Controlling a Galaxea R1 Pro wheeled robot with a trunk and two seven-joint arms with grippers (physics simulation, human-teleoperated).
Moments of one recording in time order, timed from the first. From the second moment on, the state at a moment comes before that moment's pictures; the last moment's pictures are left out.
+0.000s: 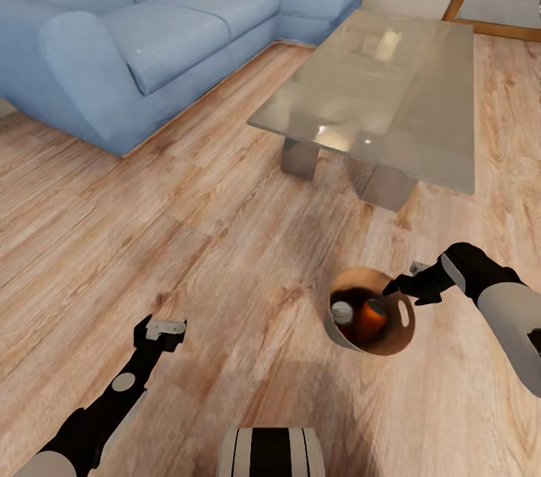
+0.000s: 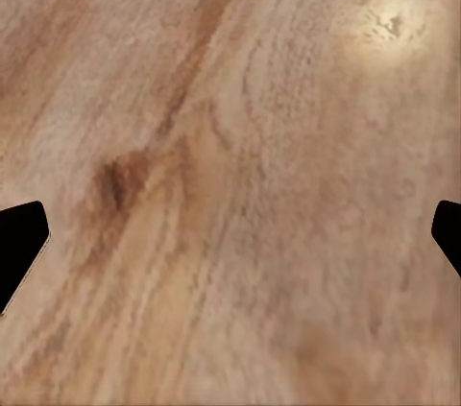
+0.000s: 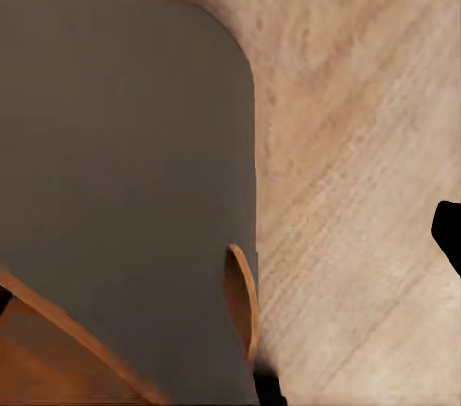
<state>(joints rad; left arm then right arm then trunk) -0.49 0.22 -0.34 -0.77 0.17 -0.19 0.15 -1.20 -0.36 0.12 -0.29 -0.05 1.05 0.53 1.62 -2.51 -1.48</state>
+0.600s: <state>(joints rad) -0.49 0.22 -0.34 -0.77 0.17 -0.19 0.14 -1.16 -0.35 0.12 -0.31 -0.05 1.05 0.53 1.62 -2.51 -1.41</state>
